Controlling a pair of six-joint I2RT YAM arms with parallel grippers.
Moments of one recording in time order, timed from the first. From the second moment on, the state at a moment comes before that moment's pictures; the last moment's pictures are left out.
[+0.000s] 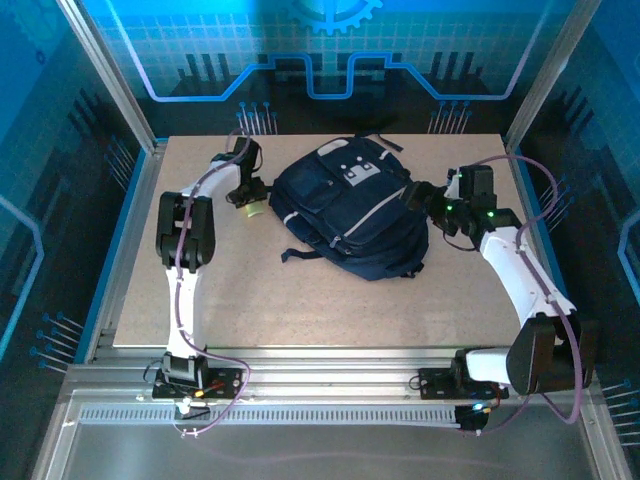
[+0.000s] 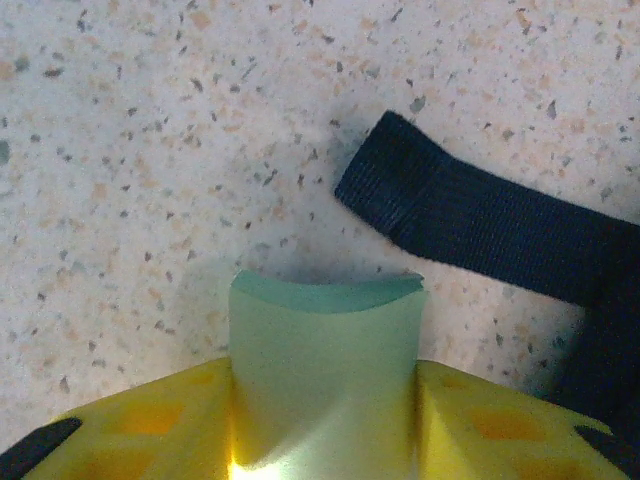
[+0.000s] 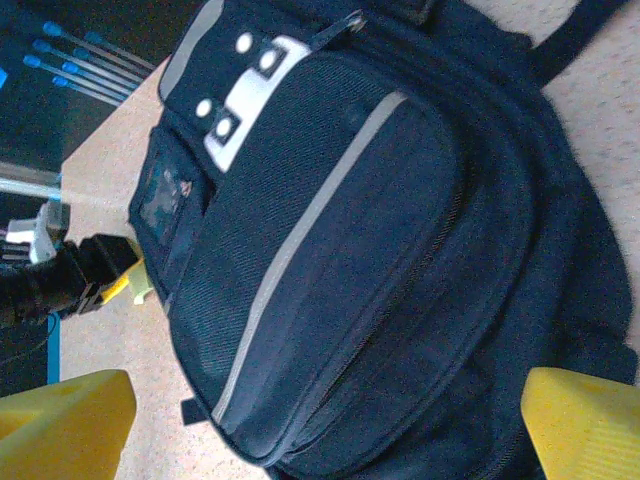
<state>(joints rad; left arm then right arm) -0.10 2.28 1.82 -0.76 -0.07 -0.51 0.09 1.30 1.05 -0.50 -0.33 0.63</state>
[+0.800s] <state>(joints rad) -0.29 1.78 1.24 -0.15 0.31 -1.14 0.57 1.54 1.03 0.08 -0.33 0.78</state>
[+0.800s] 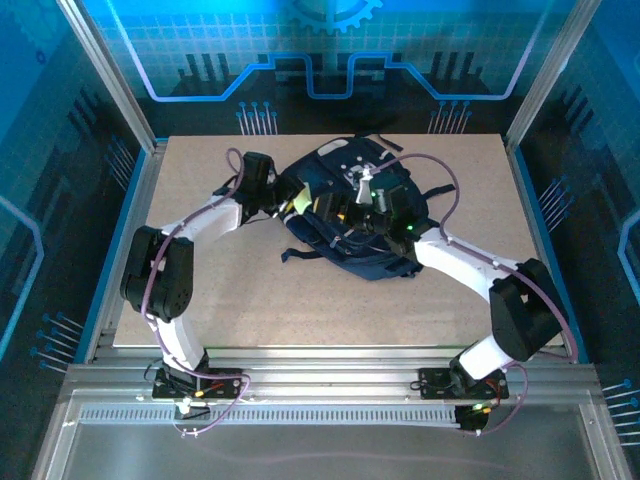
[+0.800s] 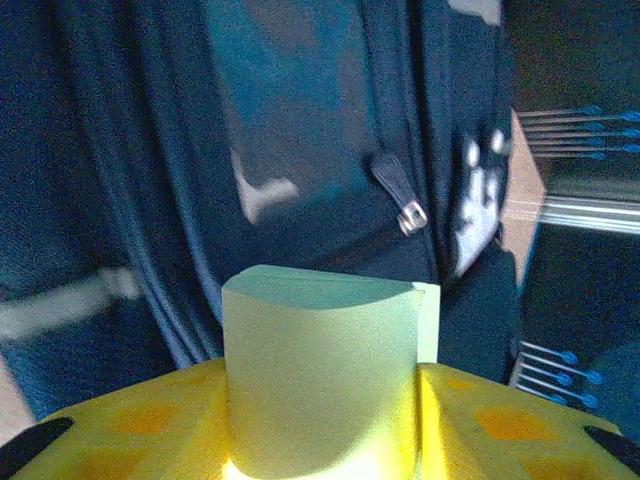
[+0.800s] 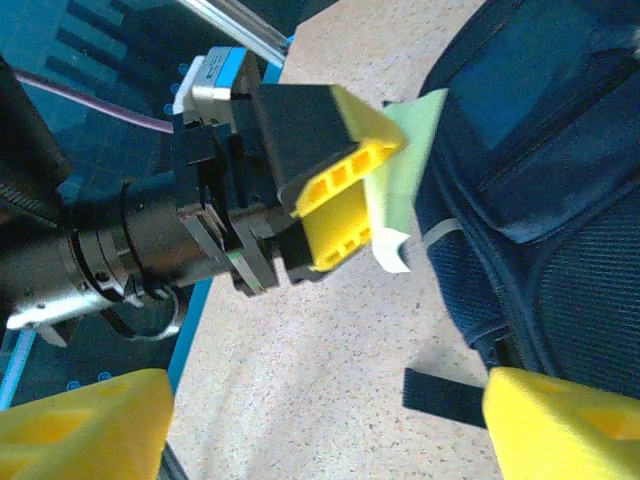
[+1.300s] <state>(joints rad) -0.38 1.69 1.13 0.00 0.31 -1.30 0.59 1.63 1.03 0.10 -0.23 0.74</state>
